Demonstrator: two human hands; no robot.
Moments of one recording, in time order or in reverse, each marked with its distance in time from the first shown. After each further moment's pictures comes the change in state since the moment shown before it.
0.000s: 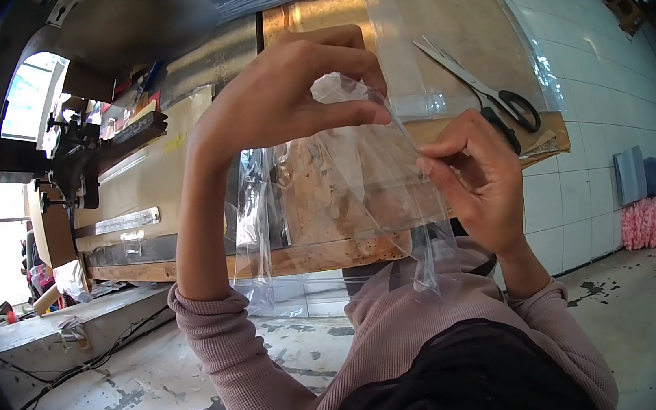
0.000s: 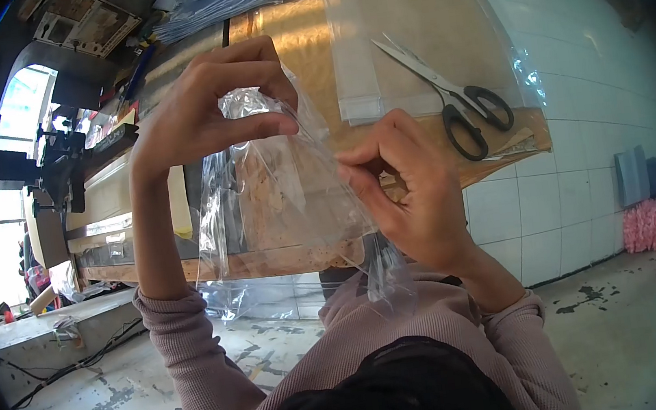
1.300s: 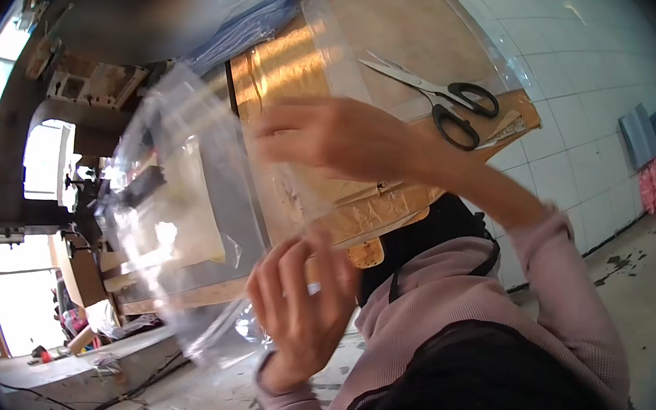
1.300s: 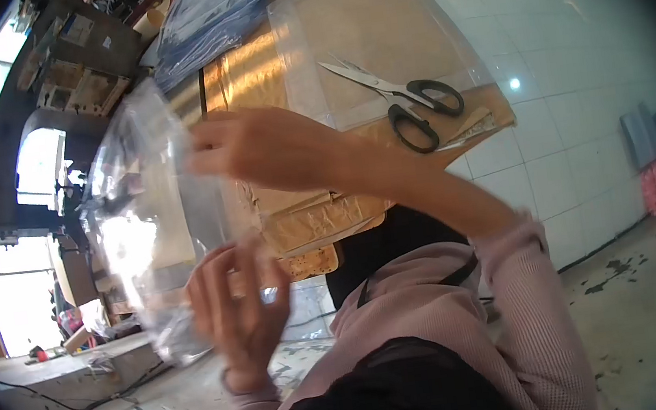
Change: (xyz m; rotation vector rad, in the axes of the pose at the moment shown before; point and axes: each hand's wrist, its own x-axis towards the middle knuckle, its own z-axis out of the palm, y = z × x) left_hand -0.049 0.153 0.112 1.076 0.265 -0.599; right_hand 0.077 0.021 0.021 -0.356 -0.261 -0.803
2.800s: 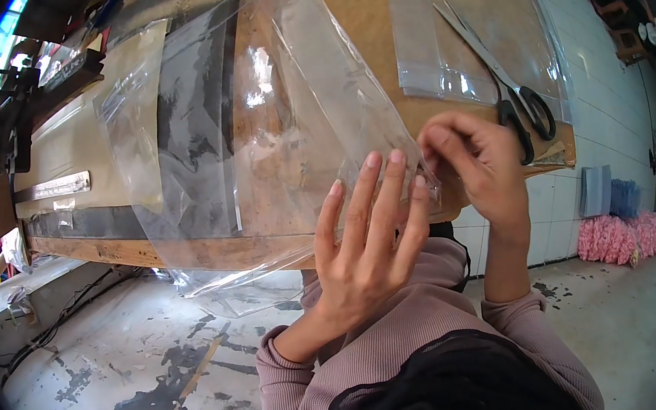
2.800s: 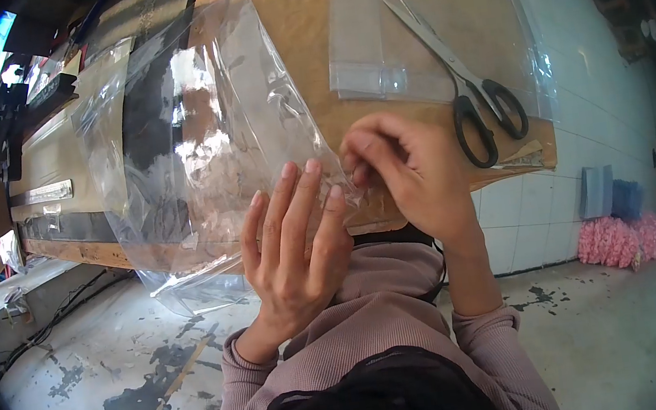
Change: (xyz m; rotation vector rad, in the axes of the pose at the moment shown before) left_hand -0.019 0.043 0.099 -0.455 0.144 -0.223; right_hand -0.071 -0.032 -0.014 0.698 -0.010 1.317
